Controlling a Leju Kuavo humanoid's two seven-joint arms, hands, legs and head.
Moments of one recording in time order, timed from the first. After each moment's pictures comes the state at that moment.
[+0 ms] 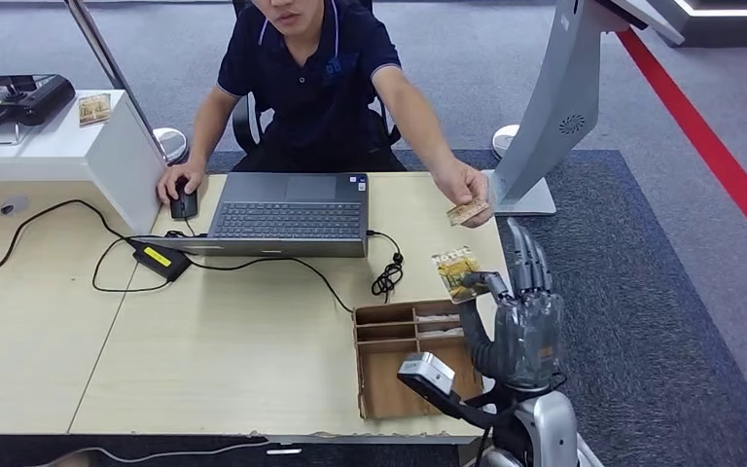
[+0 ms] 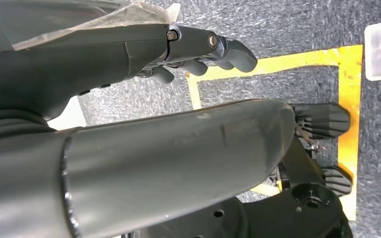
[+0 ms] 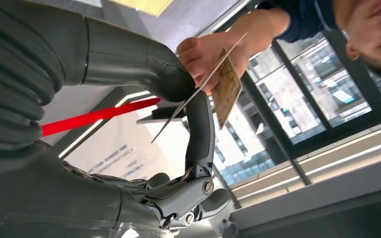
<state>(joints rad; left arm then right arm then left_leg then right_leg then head) -0.13 0.26 -0.99 -0.30 1.00 -0.12 0.28 -0.11 -0.16 0.58 -1.64 1.31 -0.69 0.17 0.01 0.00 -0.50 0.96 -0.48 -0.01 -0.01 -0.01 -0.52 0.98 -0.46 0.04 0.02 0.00</state>
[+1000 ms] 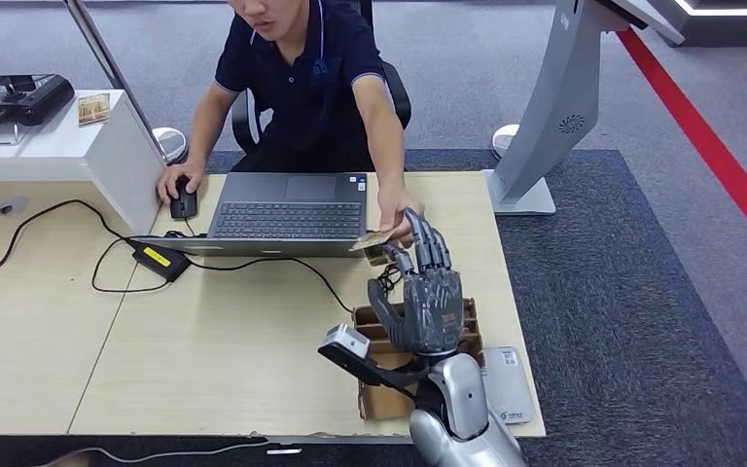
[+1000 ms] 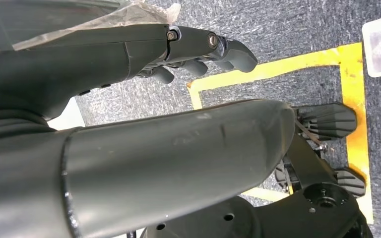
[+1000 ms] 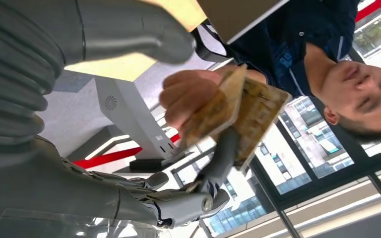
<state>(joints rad) -0.13 0.26 -1.01 -0.30 0.94 -0.14 0.26 -0.25 0.15 0.54 -1.22 1.26 -0.69 -0.05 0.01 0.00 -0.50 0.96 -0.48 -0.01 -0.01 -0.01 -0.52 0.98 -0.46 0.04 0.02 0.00</state>
